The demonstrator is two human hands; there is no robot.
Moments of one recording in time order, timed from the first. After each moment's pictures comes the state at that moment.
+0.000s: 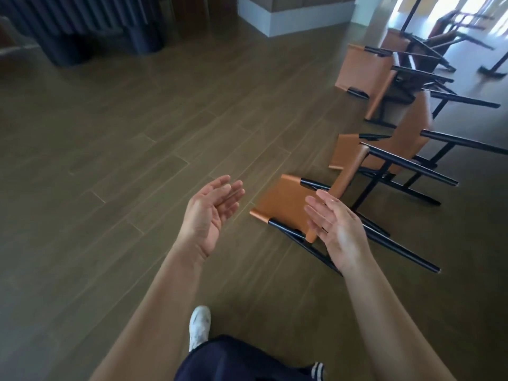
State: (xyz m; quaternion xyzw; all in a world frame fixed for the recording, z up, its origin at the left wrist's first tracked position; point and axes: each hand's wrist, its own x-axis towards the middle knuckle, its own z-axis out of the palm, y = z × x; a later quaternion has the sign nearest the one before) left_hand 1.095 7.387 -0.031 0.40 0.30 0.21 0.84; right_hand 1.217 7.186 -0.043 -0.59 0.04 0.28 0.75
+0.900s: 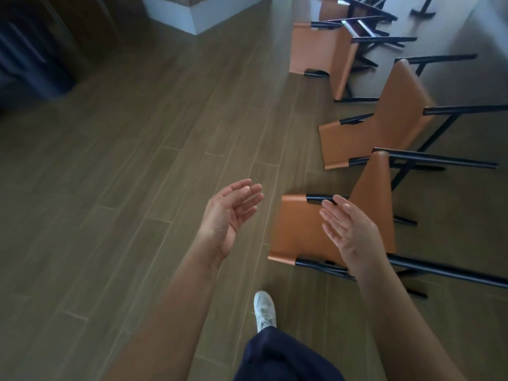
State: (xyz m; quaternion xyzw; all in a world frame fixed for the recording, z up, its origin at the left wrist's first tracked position) left_hand 1.387 7.692 -0.058 0.49 0.23 0.00 0.84; right_hand 1.426 7.463 -0.098 -0.45 0.22 0.17 0.85
